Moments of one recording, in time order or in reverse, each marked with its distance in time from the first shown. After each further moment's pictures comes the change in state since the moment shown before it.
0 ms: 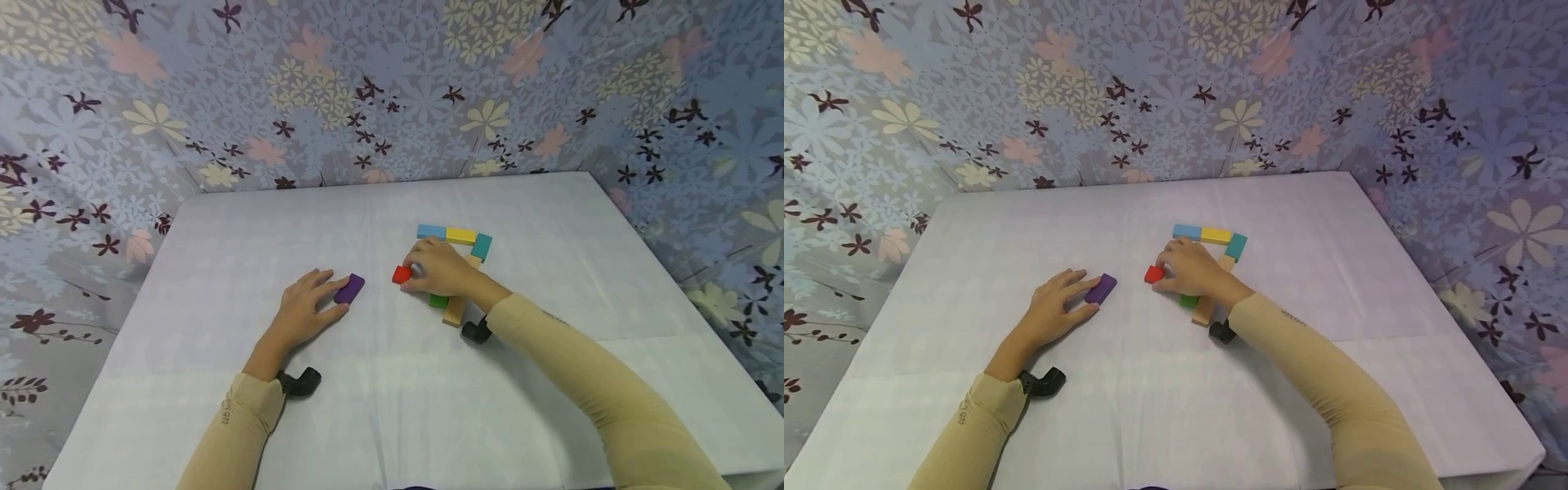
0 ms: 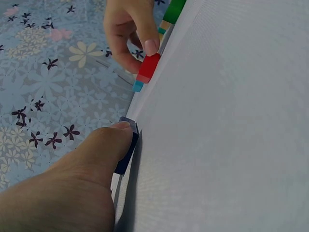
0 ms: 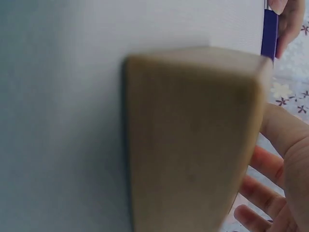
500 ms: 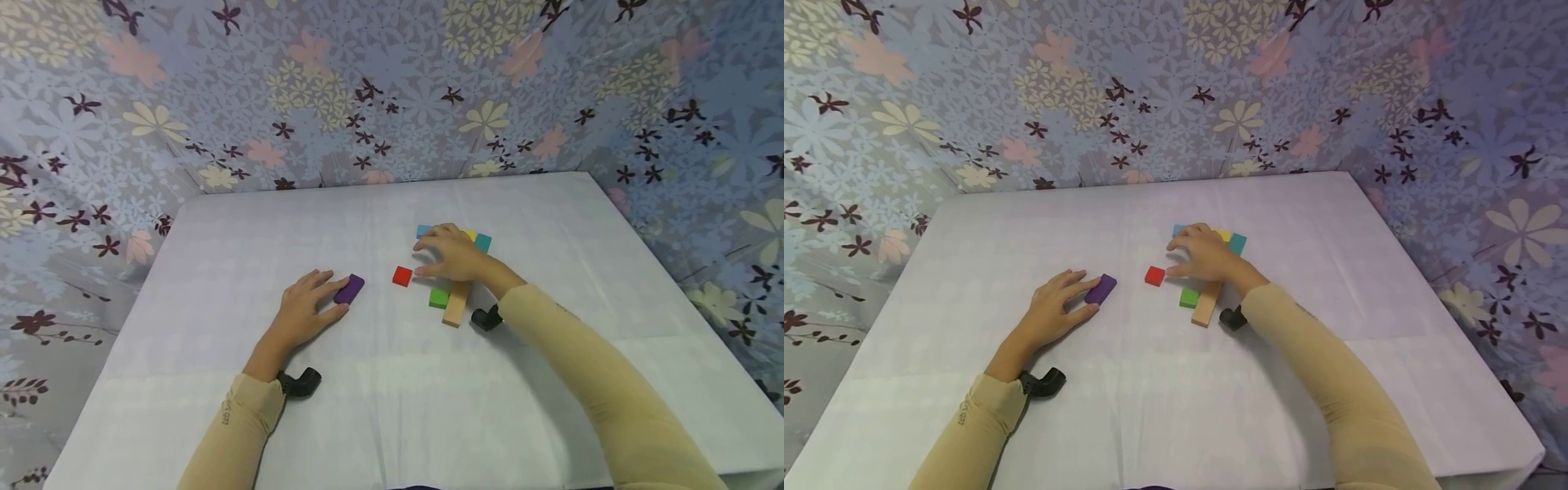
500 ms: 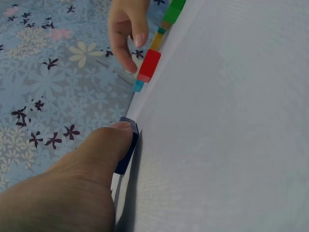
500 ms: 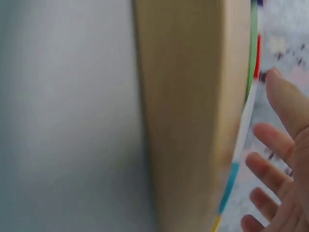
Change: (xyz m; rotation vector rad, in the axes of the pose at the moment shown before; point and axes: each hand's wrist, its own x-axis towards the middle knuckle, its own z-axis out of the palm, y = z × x) left_hand -0.001 0.001 -0.001 -0.003 -0.004 -0.003; right_hand 0.003 0.037 -0.016 0.101 0.013 0.033
